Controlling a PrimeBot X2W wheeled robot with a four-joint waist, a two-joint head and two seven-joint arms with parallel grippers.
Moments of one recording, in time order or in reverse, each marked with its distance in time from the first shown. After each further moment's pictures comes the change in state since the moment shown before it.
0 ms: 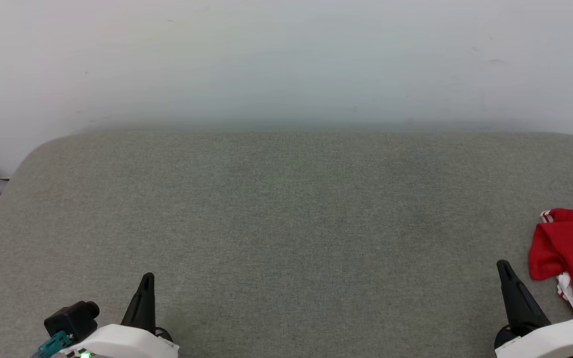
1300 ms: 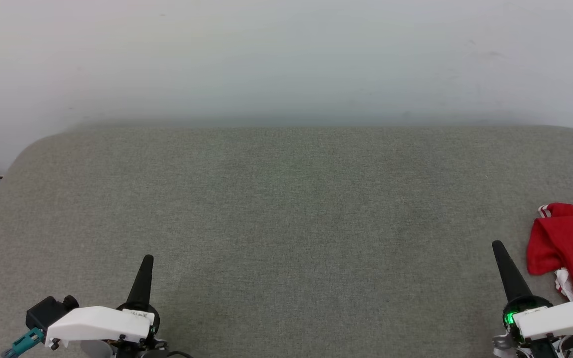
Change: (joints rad) left arm -0.071 -0.054 0.098 0.018 -0.551 -0.058 0.151; right arm -0.120 0.000 0.000 0.160 0.592 0.000 0.023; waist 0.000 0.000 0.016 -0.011
